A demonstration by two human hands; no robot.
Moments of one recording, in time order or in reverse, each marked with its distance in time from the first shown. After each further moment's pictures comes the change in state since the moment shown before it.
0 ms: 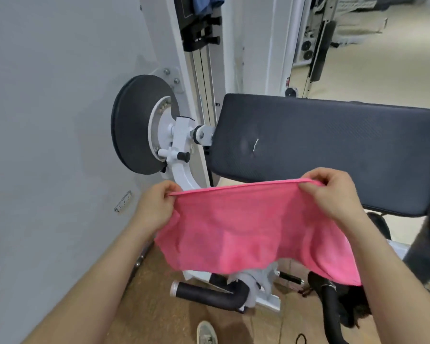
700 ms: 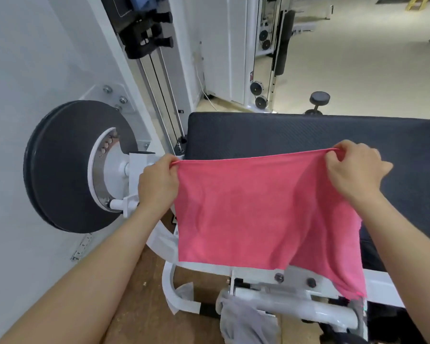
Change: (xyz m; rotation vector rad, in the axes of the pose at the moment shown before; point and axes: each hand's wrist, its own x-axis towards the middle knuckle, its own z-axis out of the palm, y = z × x) left_hand 0.217 0.066 0.070 0.136 0.117 0.256; right_hand 0.181 0.017 -0.017 -0.621 0.452 0.113
